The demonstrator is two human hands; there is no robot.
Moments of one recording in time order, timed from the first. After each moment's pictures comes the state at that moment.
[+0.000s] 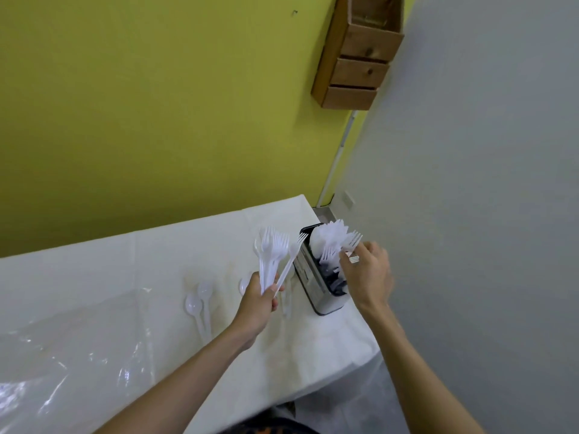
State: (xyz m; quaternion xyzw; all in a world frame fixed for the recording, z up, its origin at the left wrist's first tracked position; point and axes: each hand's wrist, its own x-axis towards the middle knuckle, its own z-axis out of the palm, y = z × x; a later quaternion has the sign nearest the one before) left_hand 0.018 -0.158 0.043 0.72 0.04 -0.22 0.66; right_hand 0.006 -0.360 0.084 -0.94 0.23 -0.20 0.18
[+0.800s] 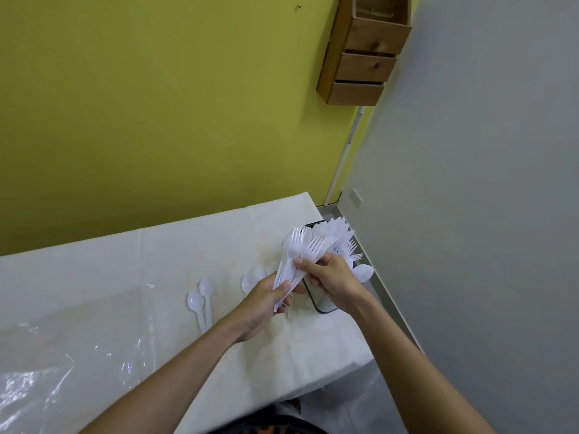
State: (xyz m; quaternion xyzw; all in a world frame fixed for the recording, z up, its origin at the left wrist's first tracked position) left_hand 0.019 -0.166 0.058 0.64 -0.04 -0.33 0.69; right_hand 0.016 -0.327 0.099 -0.68 0.16 0.12 0.71
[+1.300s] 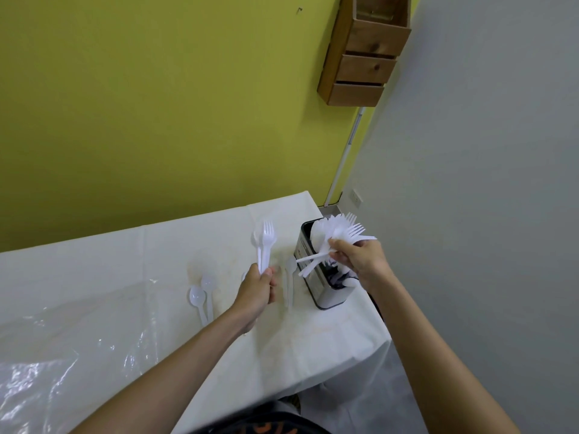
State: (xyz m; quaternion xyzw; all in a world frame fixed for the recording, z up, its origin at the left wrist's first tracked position) left_hand 0.021 -0.164 0.057 0.70 0.11 -0.23 0.66; right_hand 0.023 -0.368 0.114 -0.67 0.30 -0.01 0.68
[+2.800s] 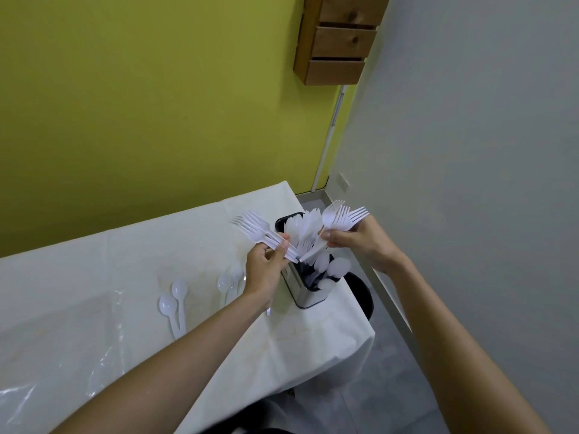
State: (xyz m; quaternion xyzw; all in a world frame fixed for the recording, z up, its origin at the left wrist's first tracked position) left_hand 0.056 -0.247 0.057 0.67 0.08 -0.13 0.73; right_hand 0.045 -0.444 0.113 -0.79 0.07 0.05 0.61
